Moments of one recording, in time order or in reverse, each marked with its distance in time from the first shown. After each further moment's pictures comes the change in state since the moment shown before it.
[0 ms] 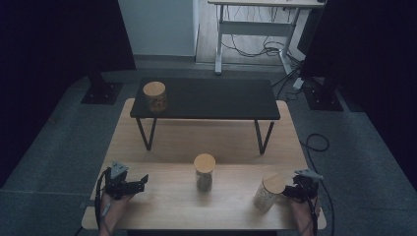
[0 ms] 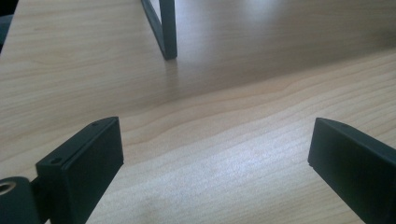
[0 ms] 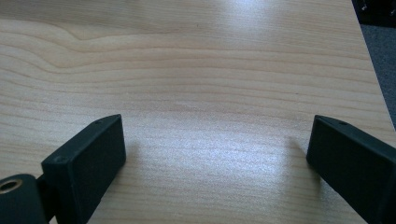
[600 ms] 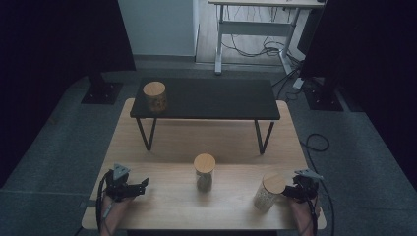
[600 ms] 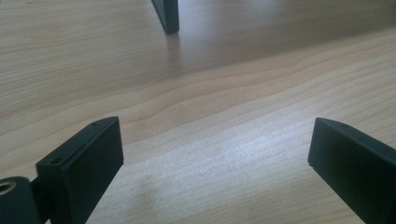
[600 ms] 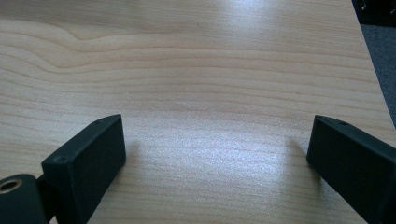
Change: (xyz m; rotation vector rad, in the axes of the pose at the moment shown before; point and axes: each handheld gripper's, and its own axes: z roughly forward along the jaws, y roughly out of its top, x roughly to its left) left arm -0.001 -0.010 0.006 0.062 0.025 0.018; right arm 0.000 0.000 0.000 0.000 0.000 0.002
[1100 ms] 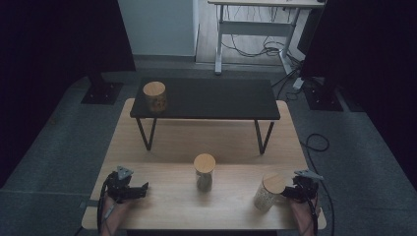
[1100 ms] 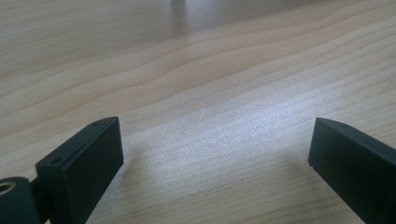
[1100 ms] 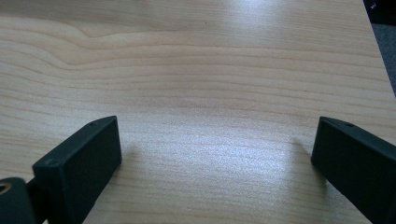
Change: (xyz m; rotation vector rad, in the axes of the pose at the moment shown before) left arm 0.000 -0.009 0.013 0.116 0.022 0.011; right arm 0.000 -0.001 -0.001 0.000 0.025 0.000
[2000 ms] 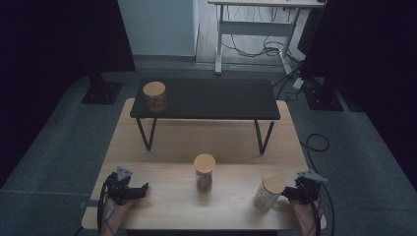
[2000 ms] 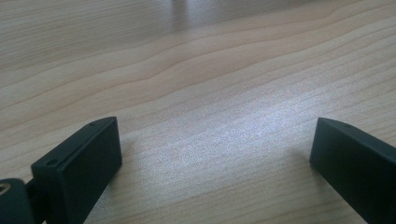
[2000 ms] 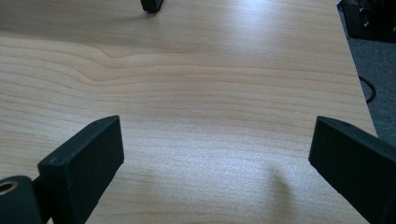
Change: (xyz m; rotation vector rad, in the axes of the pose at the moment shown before) left arm 0.004 -0.005 0.004 -0.027 -0.014 -0.010; right arm 0.004 0.003 -0.019 -0.060 0.002 -0.013
